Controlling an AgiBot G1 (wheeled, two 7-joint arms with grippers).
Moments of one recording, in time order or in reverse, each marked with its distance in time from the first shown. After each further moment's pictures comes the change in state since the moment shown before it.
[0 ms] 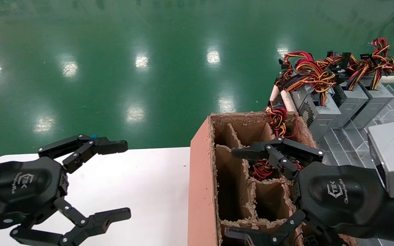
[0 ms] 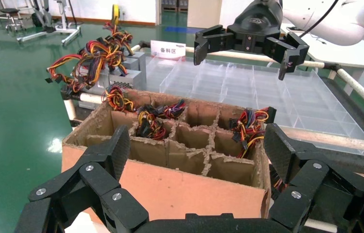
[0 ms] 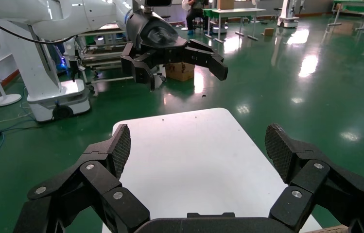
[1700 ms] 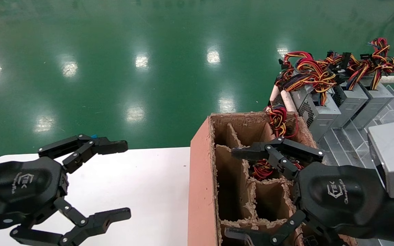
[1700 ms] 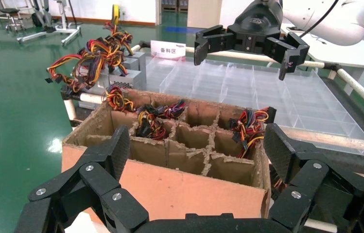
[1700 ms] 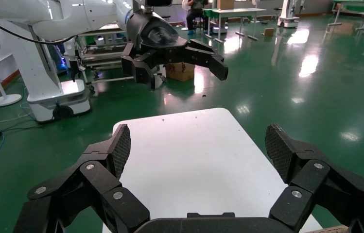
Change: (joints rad) left arm 0.000 0.000 0.000 0.000 0.000 0.000 0.000; right arm -0.001 0.000 0.001 0.001 0.000 0.000 0.001
